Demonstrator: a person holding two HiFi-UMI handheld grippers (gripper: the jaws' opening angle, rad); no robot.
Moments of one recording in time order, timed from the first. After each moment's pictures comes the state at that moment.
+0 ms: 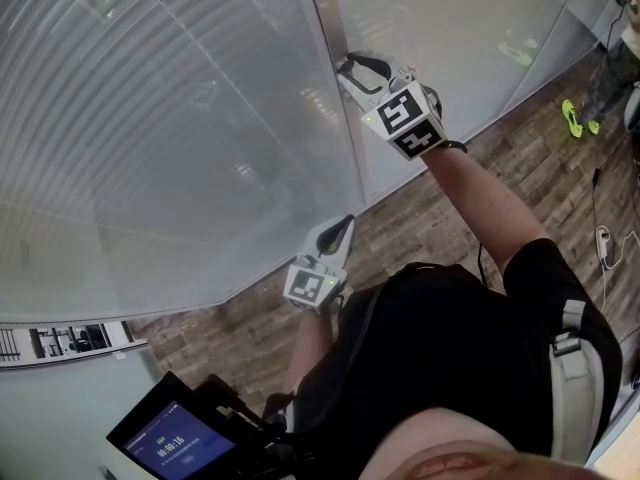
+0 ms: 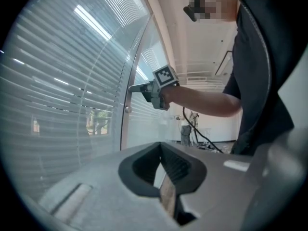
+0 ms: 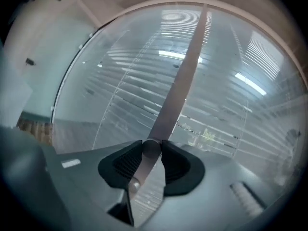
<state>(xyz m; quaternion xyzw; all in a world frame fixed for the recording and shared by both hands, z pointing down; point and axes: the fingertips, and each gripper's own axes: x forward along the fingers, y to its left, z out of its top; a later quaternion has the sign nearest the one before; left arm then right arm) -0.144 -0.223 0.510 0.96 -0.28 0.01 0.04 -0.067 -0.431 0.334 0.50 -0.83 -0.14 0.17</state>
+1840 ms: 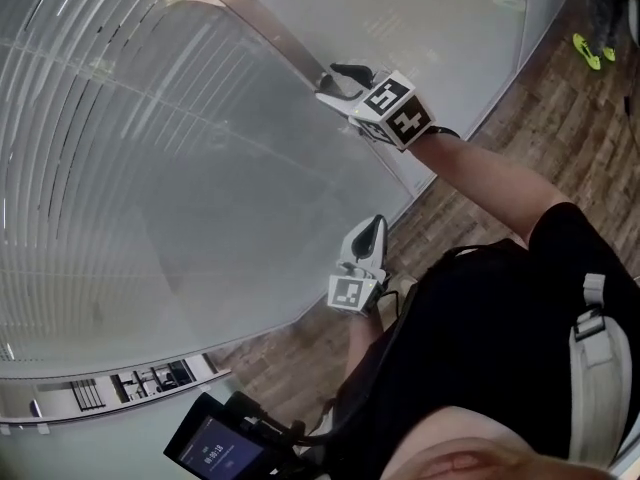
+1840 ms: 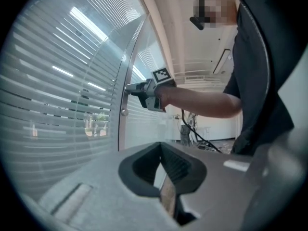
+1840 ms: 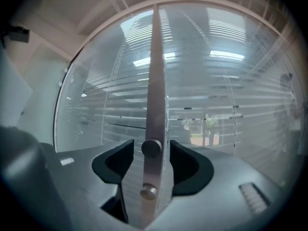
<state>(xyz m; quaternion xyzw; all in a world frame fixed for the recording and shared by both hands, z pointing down) -0.133 -0.227 0.499 0.96 -0.27 0.03 0.04 -0.060 -0.446 0.345 0.51 -0.86 0.02 0.02</state>
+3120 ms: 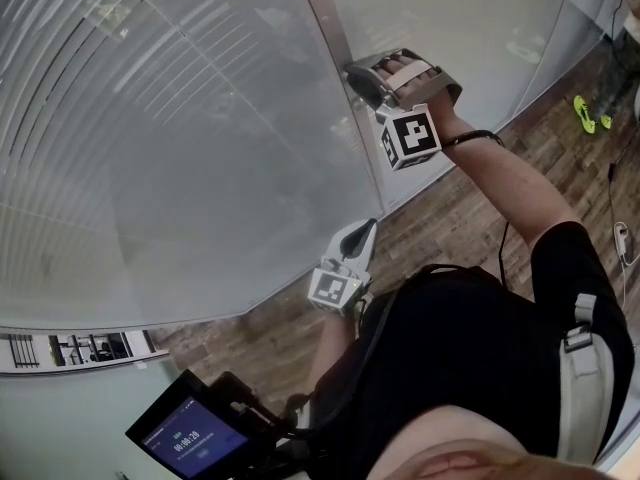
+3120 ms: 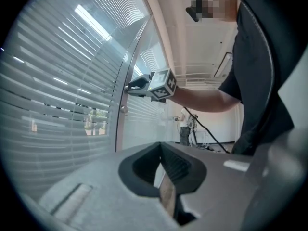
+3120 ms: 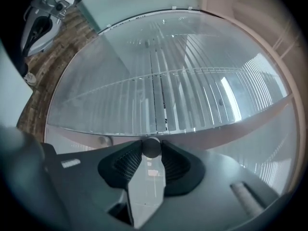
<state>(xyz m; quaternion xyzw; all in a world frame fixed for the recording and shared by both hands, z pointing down) -0.132 -0.222 0.510 0.96 -0.27 0.01 0.05 -0.080 -0.433 0.352 0.38 -0.63 -0.50 0.45</state>
